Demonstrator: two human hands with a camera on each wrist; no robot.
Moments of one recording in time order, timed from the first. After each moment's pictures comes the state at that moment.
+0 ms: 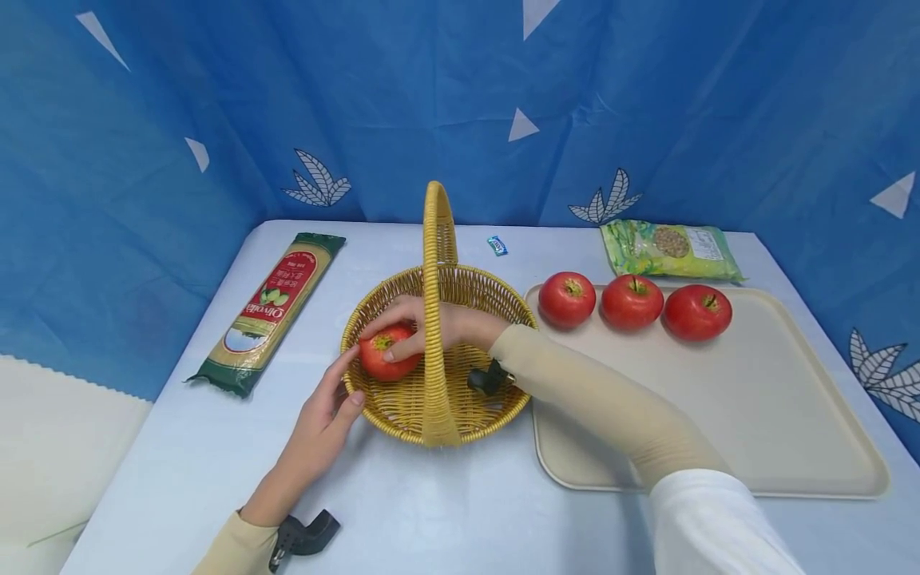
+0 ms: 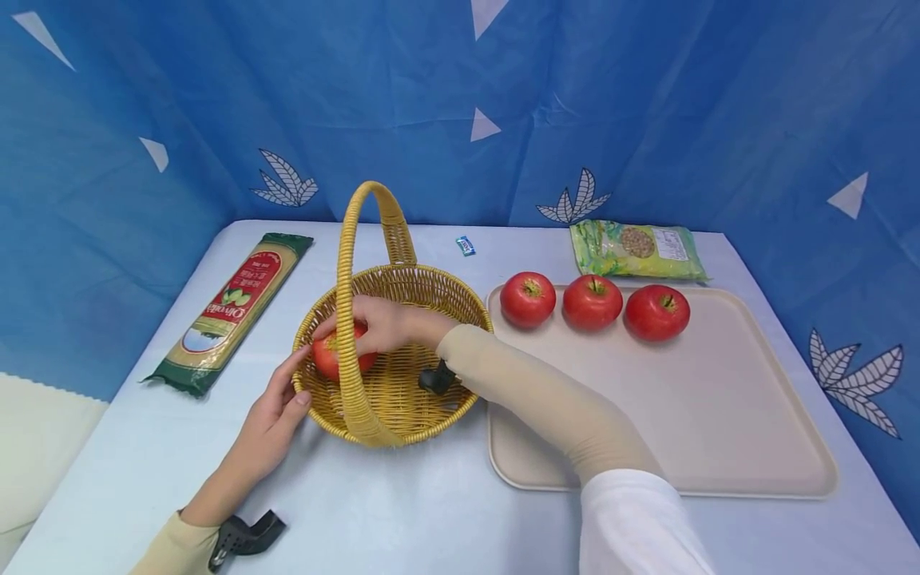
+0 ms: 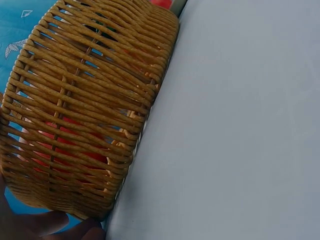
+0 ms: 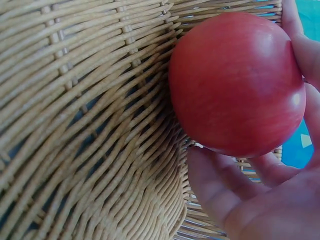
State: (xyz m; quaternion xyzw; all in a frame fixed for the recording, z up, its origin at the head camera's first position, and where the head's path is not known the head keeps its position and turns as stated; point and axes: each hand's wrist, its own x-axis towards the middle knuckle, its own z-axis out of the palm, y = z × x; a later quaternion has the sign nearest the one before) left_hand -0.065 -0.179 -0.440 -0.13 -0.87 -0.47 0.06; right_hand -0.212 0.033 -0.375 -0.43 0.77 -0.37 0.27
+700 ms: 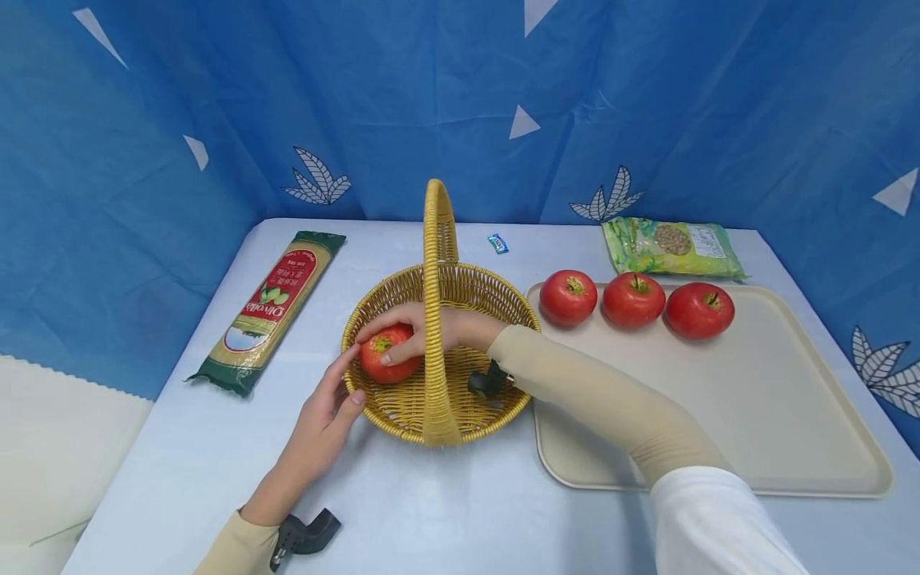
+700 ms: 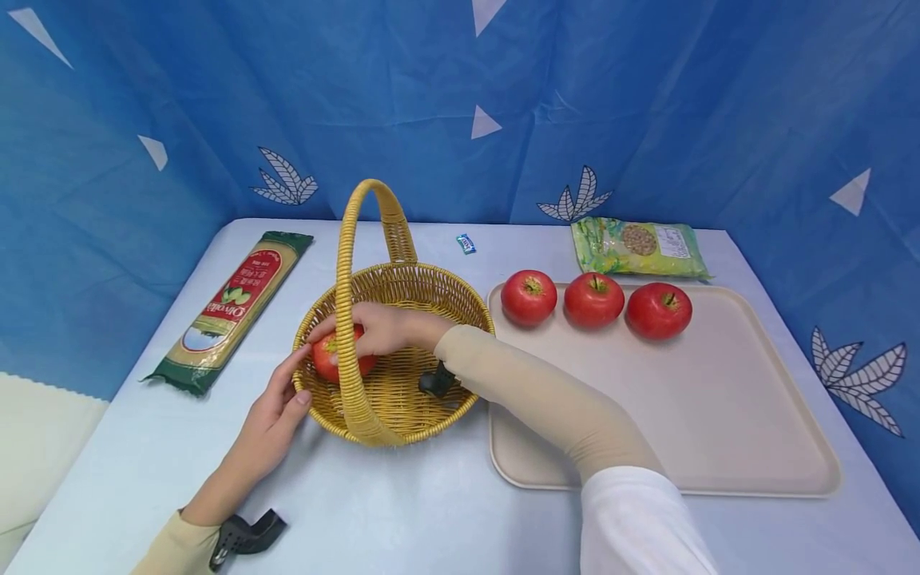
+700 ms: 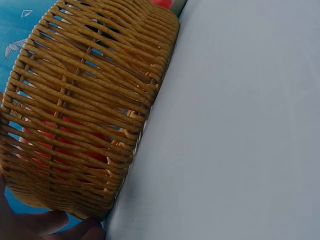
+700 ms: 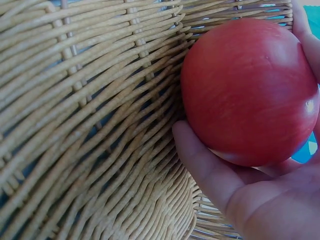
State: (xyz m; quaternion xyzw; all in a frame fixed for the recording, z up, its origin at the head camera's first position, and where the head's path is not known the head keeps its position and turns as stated) left_hand -0.064 -0.180 -0.441 -0.13 -0.87 -0.47 0.06; right_hand -0.209 0.027 -0.377 -0.43 0.73 -0.41 0.34
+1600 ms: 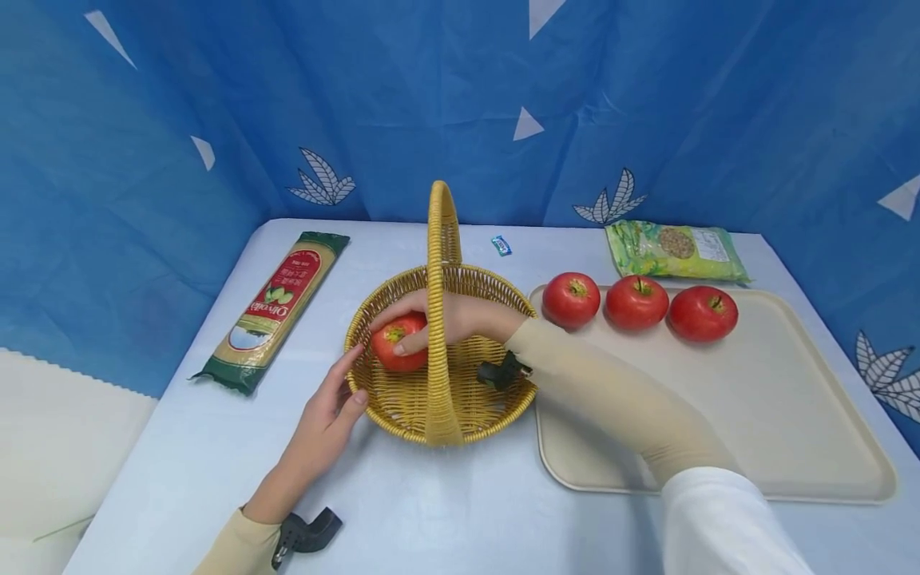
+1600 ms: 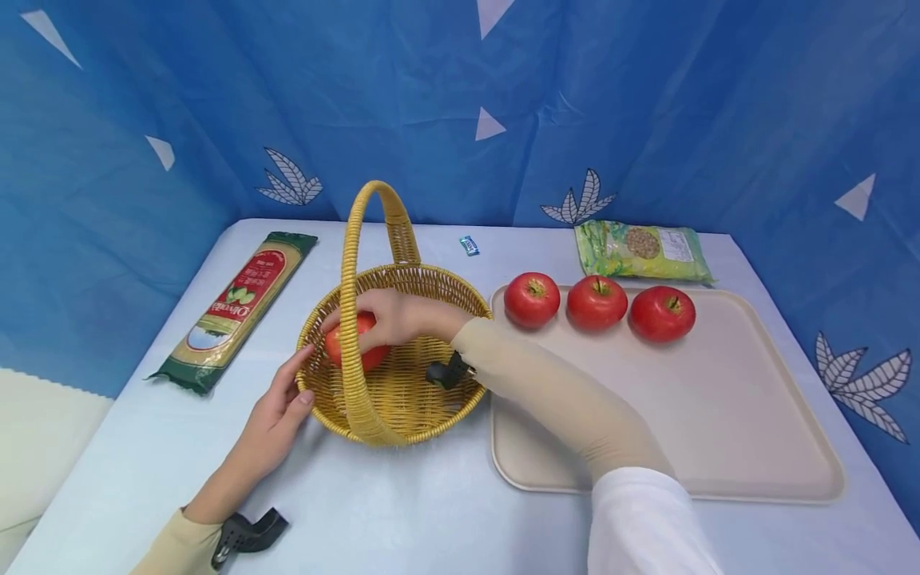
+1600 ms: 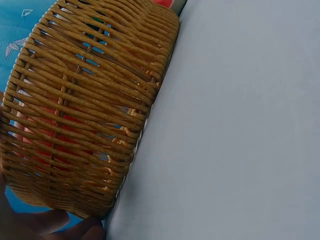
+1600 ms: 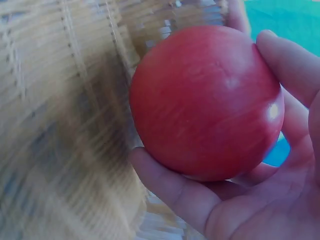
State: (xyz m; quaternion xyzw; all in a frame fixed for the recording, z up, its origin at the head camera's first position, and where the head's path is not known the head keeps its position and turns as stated) left_hand -0.065 -0.181 -0.441 -0.14 -0.87 -0.47 0.06; right_hand -0.215 0.044 -0.355 -0.46 0.77 -0.34 0.27
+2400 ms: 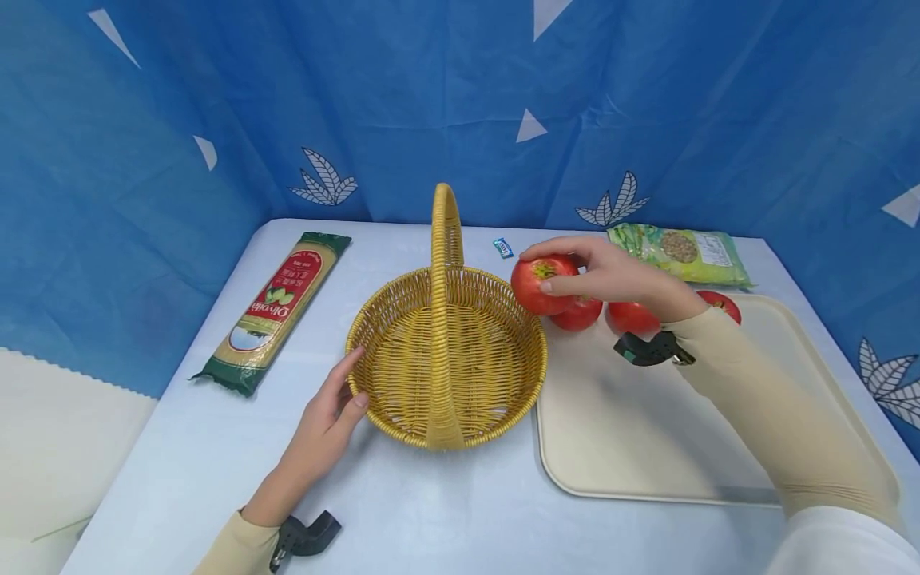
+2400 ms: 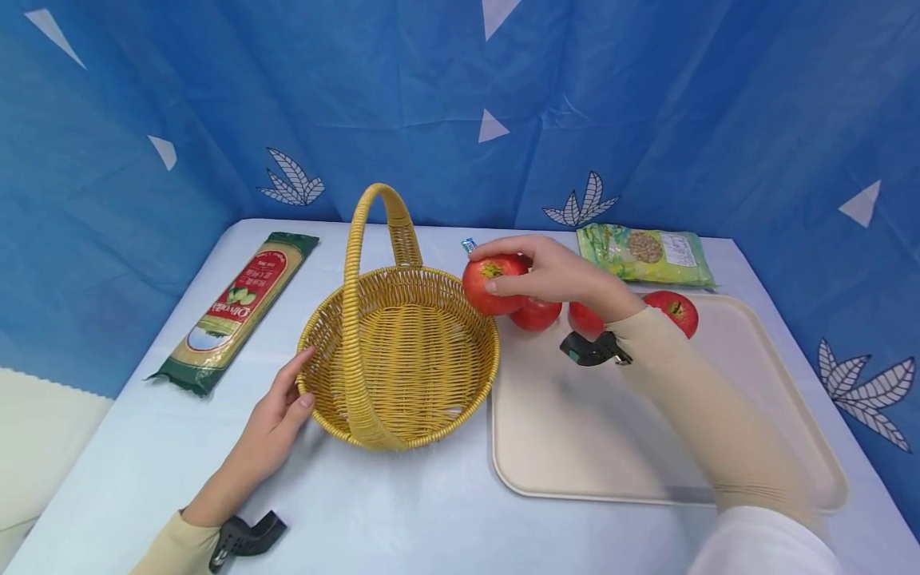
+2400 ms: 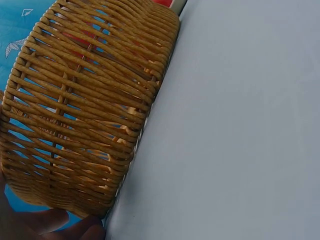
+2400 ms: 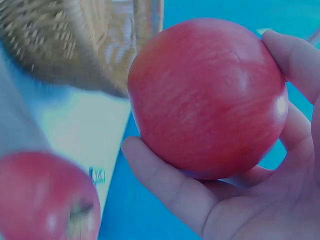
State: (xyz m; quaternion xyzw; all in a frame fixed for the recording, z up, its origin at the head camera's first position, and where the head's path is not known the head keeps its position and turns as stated) left_hand -0.065 -0.180 -0.442 -0.15 -0.86 -0.48 0.07; right_hand -0.211 0.215 -0.298 -0.26 0.86 -0.40 0.16
